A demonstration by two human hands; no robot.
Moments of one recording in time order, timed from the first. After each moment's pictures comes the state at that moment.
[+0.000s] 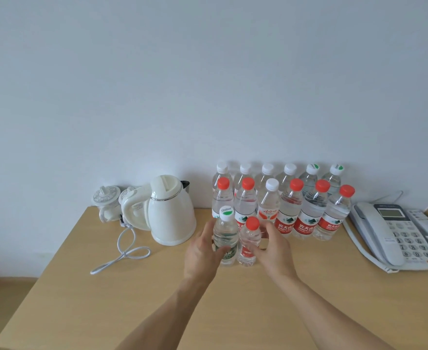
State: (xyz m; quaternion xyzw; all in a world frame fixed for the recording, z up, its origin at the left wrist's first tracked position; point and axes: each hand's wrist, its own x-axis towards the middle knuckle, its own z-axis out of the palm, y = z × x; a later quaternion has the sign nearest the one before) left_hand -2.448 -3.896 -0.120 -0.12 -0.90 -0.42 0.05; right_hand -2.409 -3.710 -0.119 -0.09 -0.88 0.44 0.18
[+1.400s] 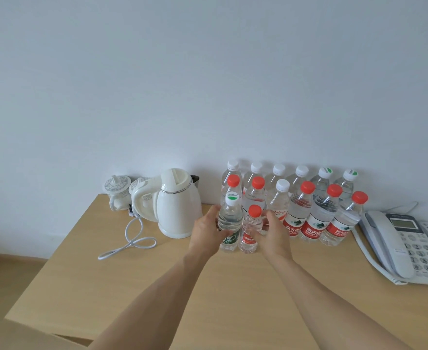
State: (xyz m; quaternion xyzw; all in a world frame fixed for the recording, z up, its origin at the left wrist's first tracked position) left_hand -2.483 -3.896 -0.099 -0.08 -0.88 -0.46 -0.02; right_hand -2.445 -3.716 -0.109 -0.13 -0.88 0.43 0.13
